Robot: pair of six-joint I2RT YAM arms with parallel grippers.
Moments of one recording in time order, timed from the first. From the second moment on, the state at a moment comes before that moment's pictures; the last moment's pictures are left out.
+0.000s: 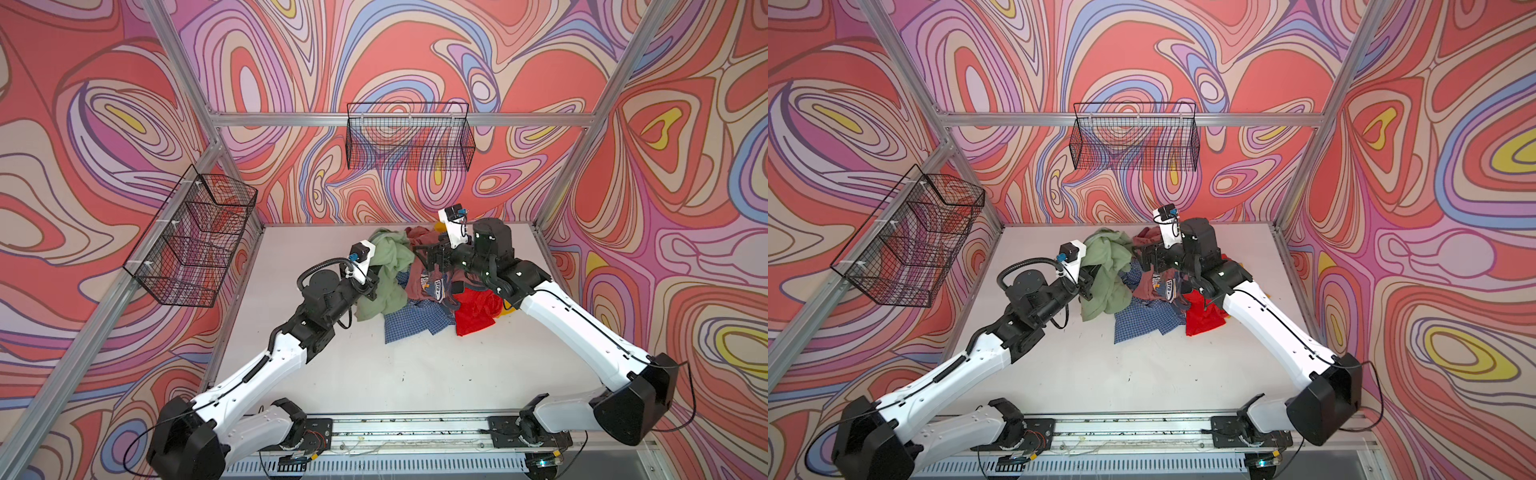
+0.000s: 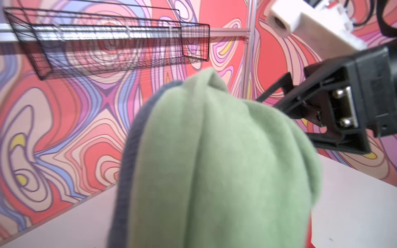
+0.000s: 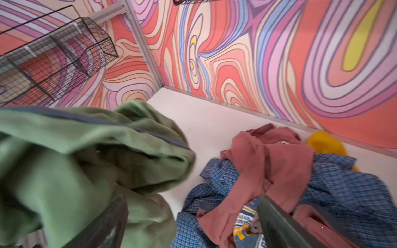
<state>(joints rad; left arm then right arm) -0.58 1.05 0.77 0.30 0.02 0.03 0.53 1.37 1.33 -0.31 -0.14 0.17</state>
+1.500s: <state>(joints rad) 0.04 1.40 0.88 0.61 0.52 -0.83 0.53 1.38 1.28 -0.30 -0.04 0.20</state>
